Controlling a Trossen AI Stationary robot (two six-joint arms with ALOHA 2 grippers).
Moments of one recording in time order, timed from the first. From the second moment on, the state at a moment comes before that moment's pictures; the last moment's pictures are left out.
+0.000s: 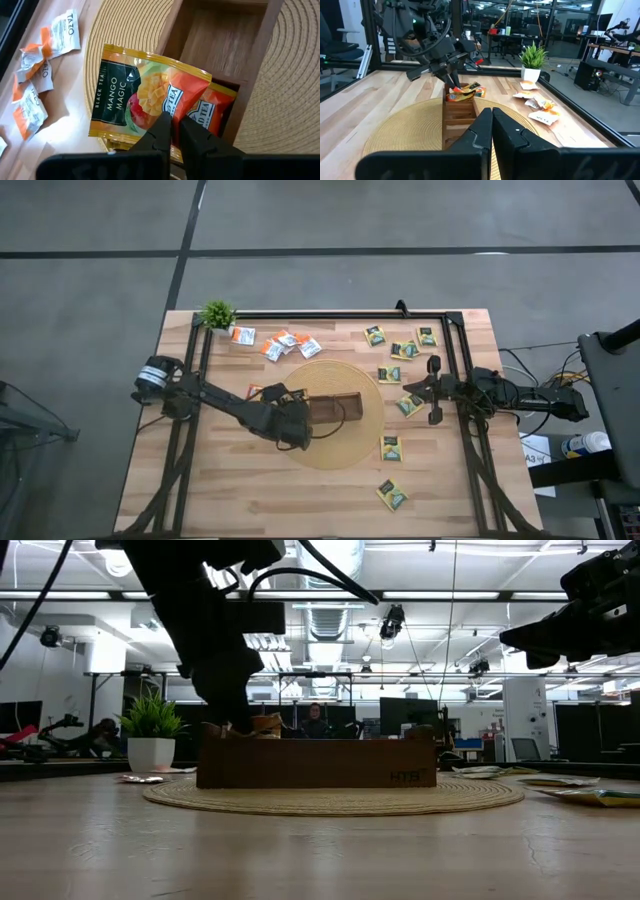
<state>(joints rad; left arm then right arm) -0.29 1.75 1.15 -0.70 -0.62 -0.61 -0.07 0.04 0.01 0.00 0.00 -0.05</state>
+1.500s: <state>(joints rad) -0.29 1.75 1.19 -0.69 -0.36 -0.74 -0.07 0.04 0.01 0.00 0.00 -0.05</state>
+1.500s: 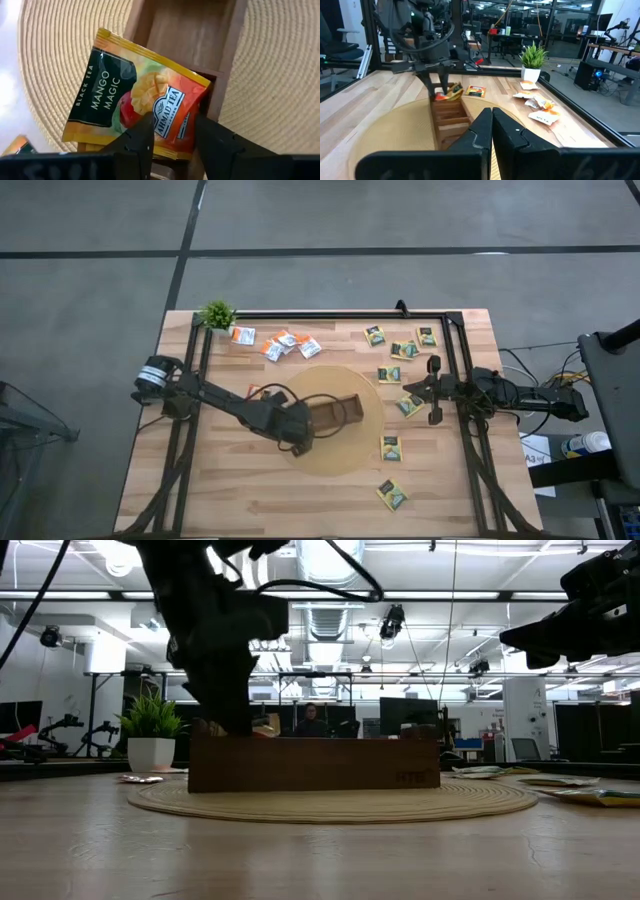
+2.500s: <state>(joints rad) -0.29 1.75 1.16 -0.80 -0.46 -0.76 -0.07 0.04 0.01 0.00 0.00 -0.05</state>
